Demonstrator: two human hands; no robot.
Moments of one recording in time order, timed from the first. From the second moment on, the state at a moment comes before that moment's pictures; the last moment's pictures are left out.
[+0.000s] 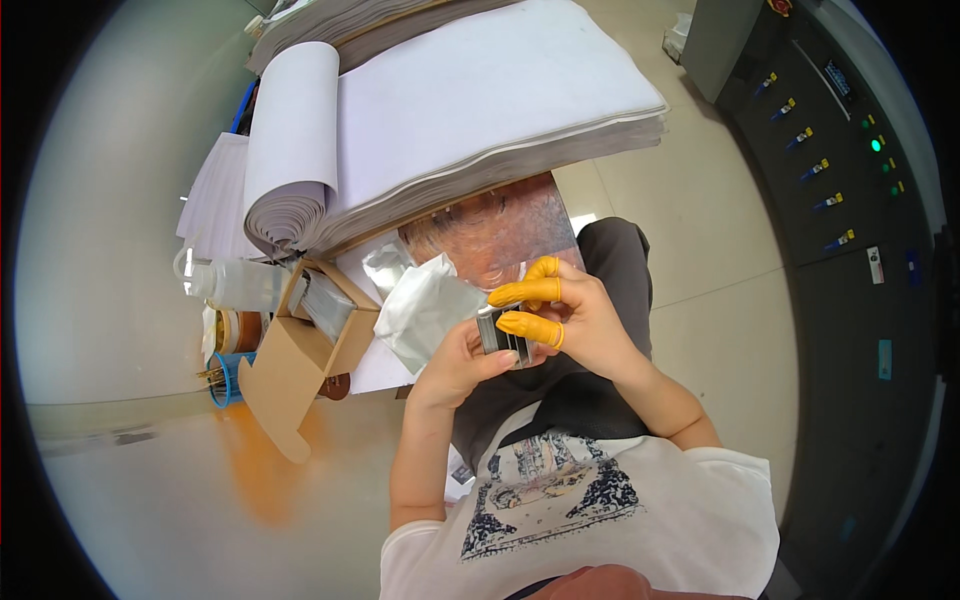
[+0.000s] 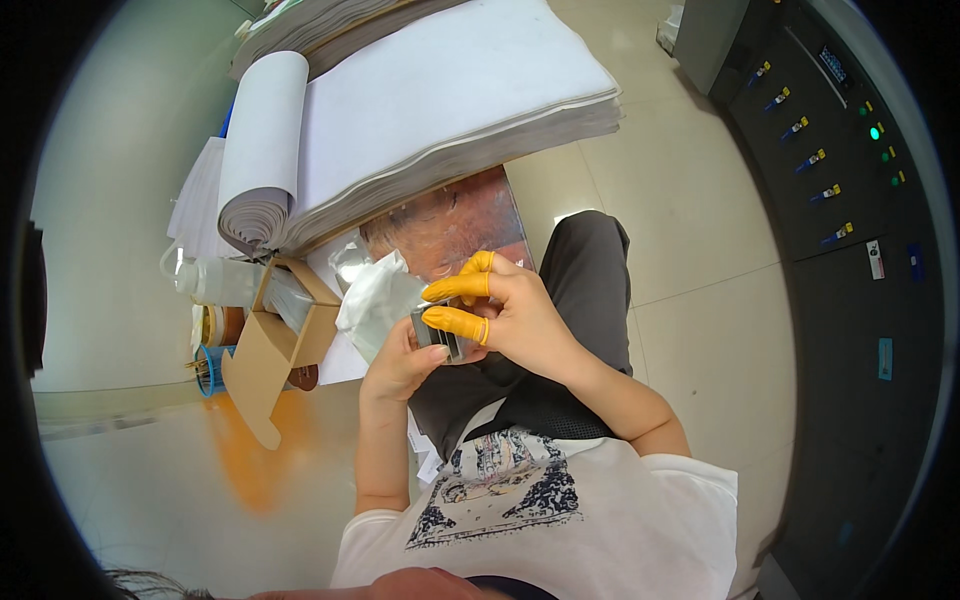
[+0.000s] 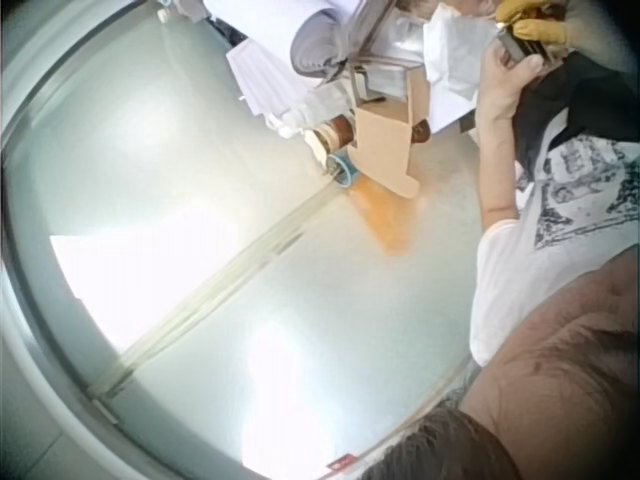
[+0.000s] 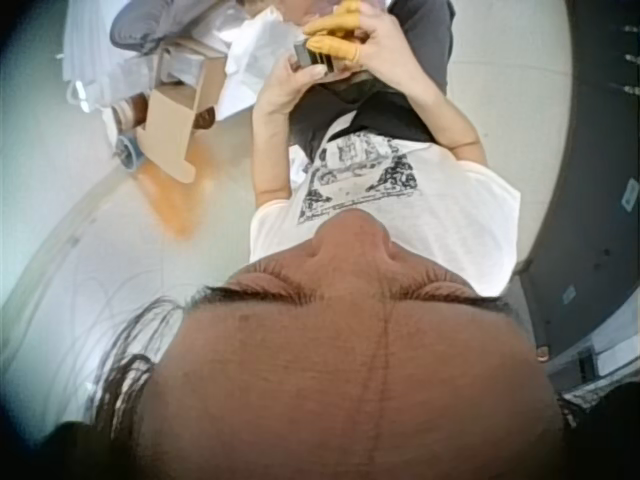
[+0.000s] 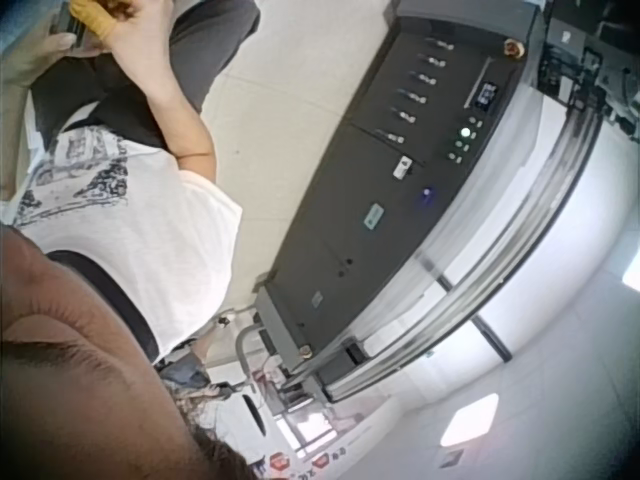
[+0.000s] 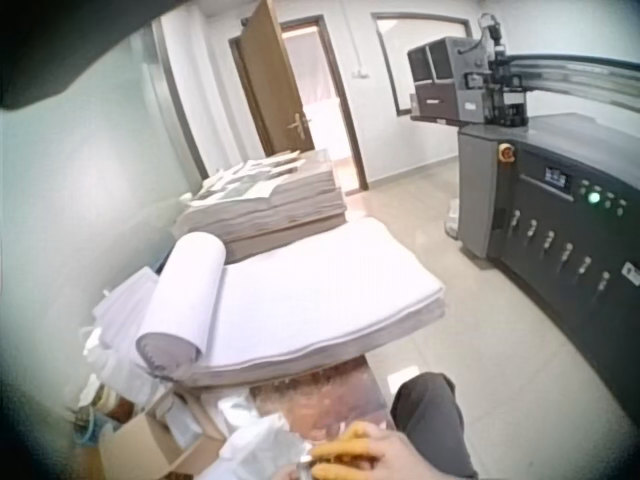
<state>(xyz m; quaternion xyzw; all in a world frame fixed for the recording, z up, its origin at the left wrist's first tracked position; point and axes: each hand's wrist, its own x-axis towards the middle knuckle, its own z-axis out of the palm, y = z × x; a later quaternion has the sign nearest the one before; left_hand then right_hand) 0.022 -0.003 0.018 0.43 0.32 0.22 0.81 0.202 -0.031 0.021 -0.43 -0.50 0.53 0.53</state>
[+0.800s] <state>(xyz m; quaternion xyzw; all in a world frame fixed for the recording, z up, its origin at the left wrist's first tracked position) 0.022 -0.003 0.020 0.45 0.31 0.22 0.81 0.203 -0.032 0.023 -0.44 -0.52 0.49 0.54</state>
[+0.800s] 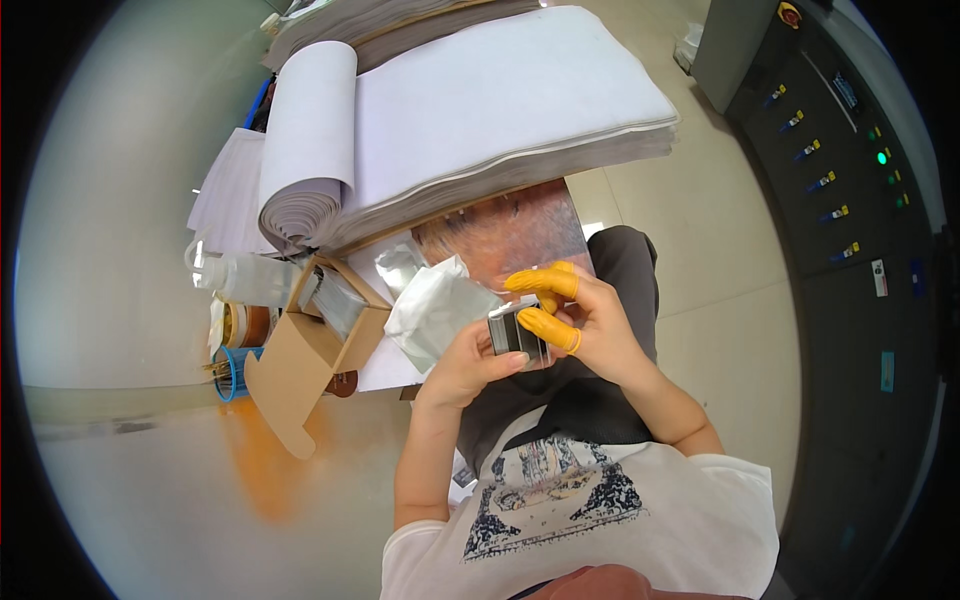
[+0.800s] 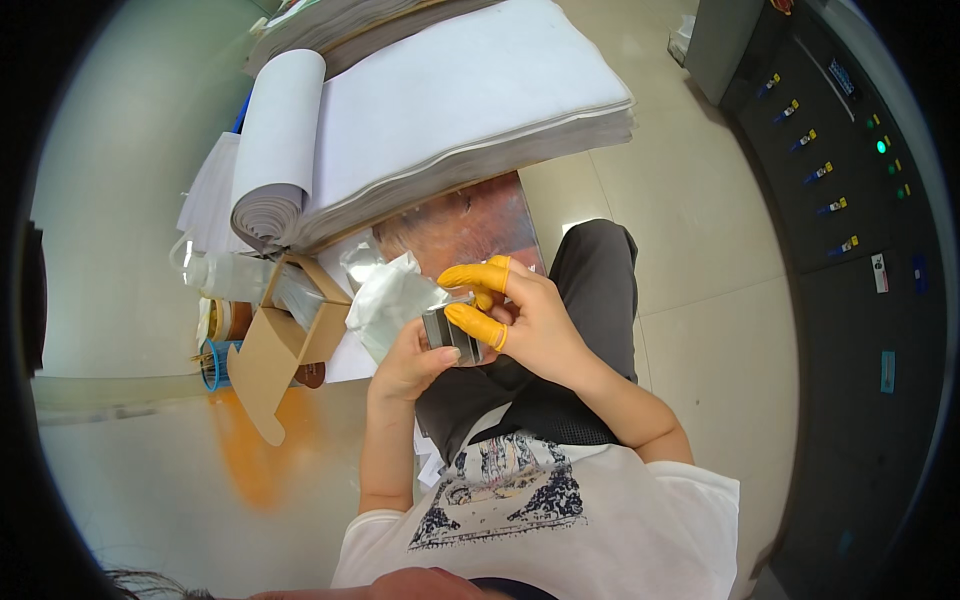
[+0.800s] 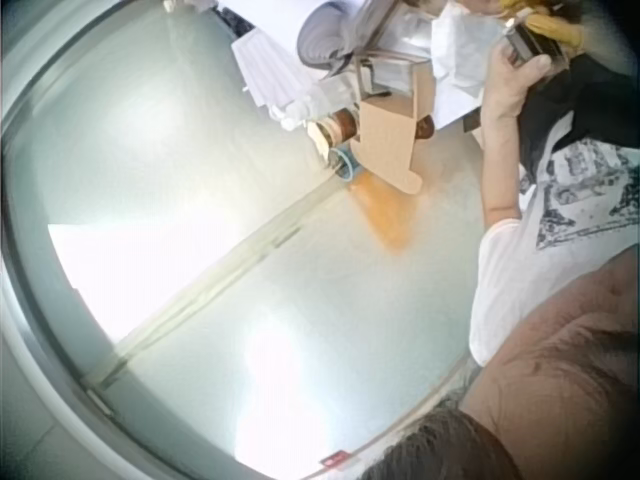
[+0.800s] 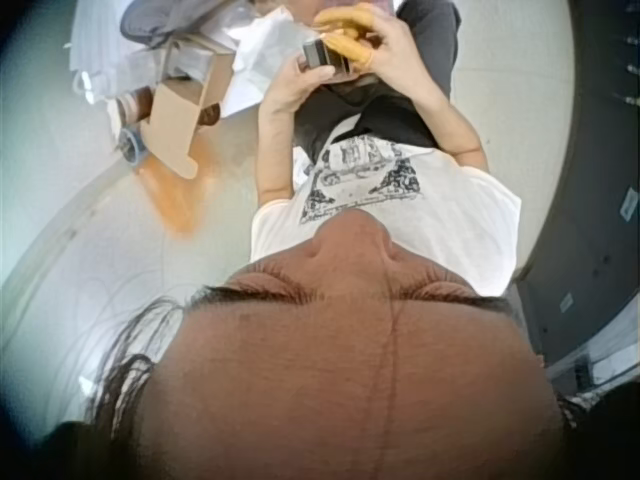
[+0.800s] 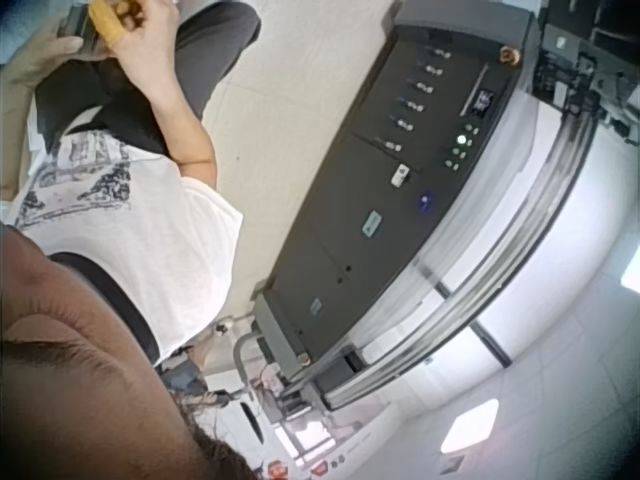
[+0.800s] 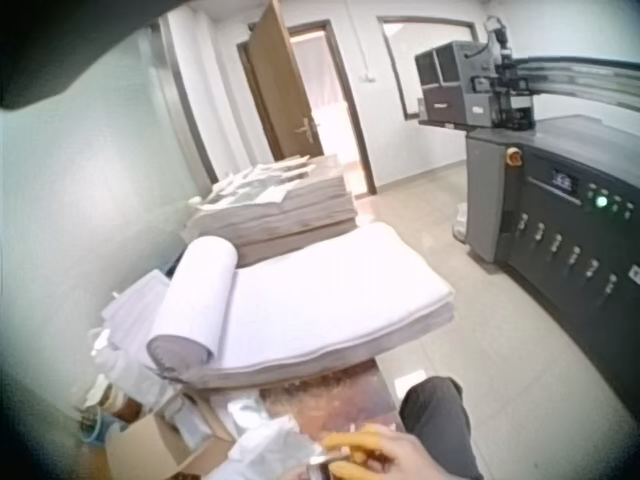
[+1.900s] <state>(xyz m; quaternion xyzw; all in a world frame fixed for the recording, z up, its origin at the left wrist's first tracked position) 0.029 -0.009 0.026 0.47 0.31 0.23 0.79 0.205 -0.031 0.014 -0.46 -0.56 0.43 0.53</state>
